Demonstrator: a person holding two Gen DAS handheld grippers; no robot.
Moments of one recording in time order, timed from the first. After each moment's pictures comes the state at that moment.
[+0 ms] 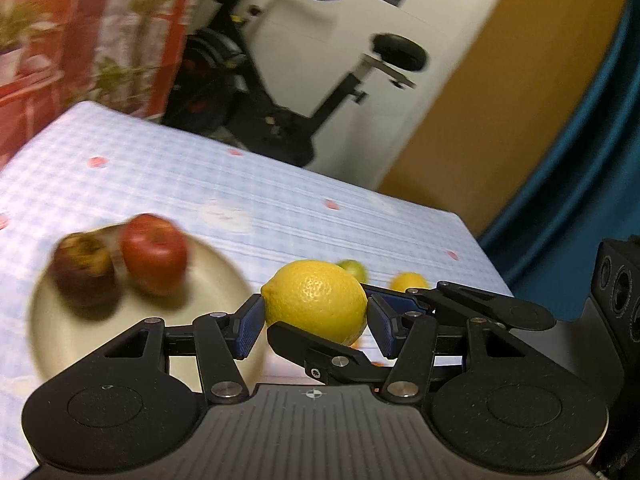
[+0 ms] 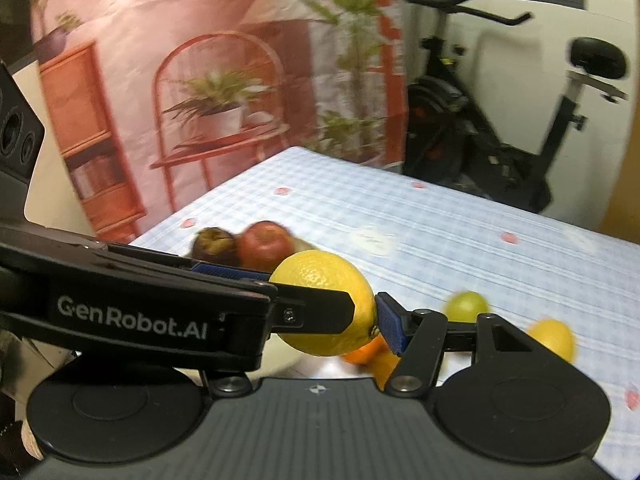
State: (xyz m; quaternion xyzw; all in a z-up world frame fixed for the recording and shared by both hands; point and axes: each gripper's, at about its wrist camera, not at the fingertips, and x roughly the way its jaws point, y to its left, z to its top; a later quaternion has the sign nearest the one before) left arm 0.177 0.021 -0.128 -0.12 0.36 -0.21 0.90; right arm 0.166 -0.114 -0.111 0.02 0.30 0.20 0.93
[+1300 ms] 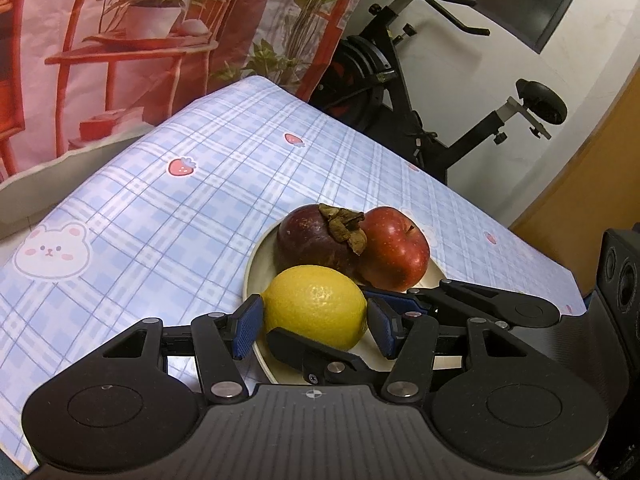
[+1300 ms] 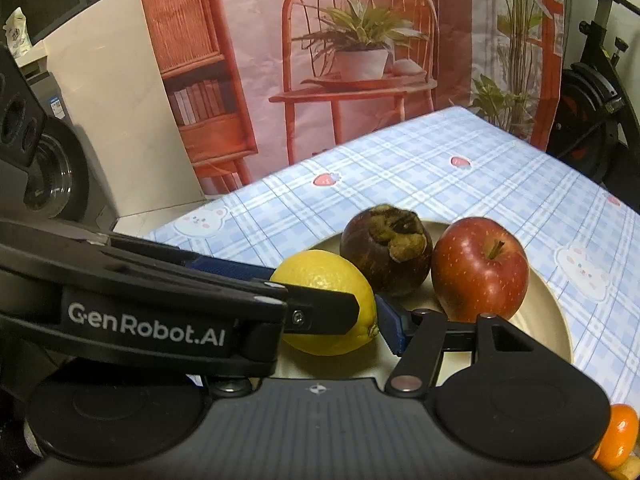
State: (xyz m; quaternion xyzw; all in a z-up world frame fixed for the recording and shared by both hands) left arm 0.177 0.120 -0.158 -0.17 0.37 -0.03 0.91; right arm 0.234 0.013 -0.158 -0.04 0.34 0.38 0.86
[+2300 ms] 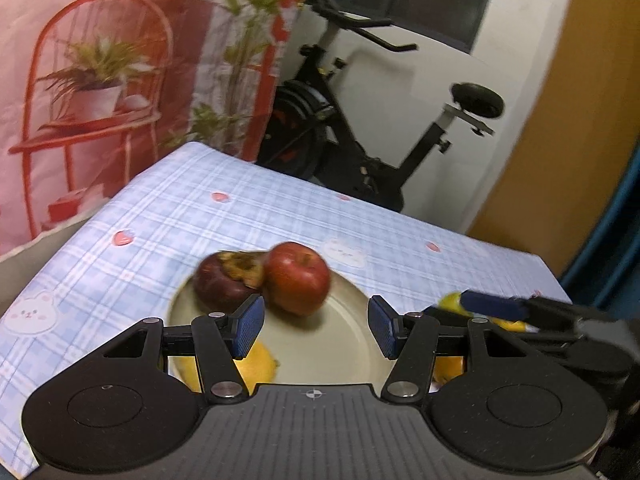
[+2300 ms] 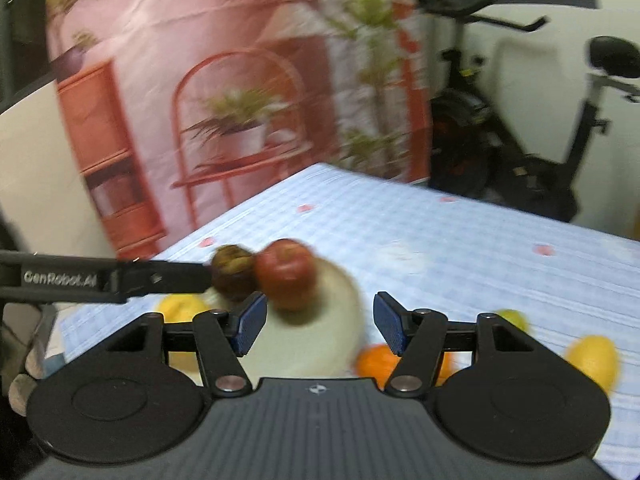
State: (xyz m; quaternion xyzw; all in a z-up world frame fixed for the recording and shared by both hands) left arm 0.147 0.056 -0.120 -0.09 0.30 -0.08 0.95; right arm 0.177 -0.130 -0.122 0.05 0.27 0.22 0.94
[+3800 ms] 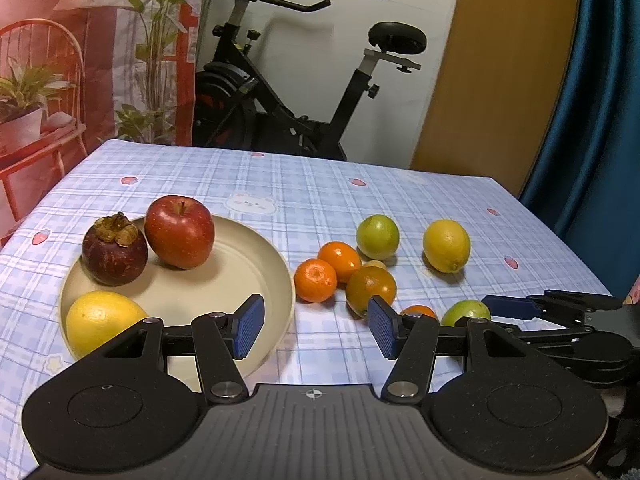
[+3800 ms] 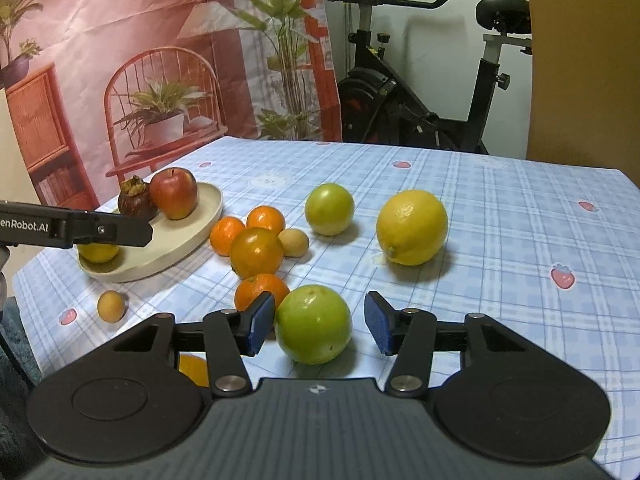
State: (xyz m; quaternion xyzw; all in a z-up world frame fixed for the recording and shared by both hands) left arm 0.127 -0.013 -0.149 0.00 0.32 -0.17 0.93; right arm 0.098 -0.237 -0.177 0.07 0.29 0.14 0.94
